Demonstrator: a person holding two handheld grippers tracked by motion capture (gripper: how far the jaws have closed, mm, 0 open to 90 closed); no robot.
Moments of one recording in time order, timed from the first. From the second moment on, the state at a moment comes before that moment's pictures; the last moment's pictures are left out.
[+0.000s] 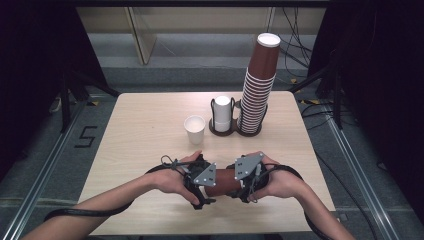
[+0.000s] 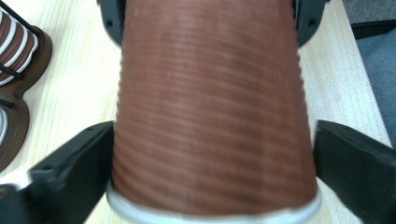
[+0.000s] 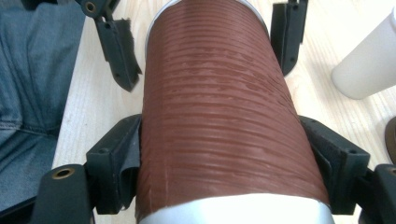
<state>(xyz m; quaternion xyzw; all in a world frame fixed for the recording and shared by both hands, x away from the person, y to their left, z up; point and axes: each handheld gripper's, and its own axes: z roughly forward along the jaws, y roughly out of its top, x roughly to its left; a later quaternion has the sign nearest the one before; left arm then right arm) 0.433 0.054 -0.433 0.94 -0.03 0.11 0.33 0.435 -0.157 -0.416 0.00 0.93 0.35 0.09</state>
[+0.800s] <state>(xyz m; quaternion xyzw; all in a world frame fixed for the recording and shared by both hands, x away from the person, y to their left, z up) 0.434 0.082 -0.443 0.91 0.01 0.11 0.40 0.431 -0.192 -0.428 0.07 0.87 0.47 0.10</state>
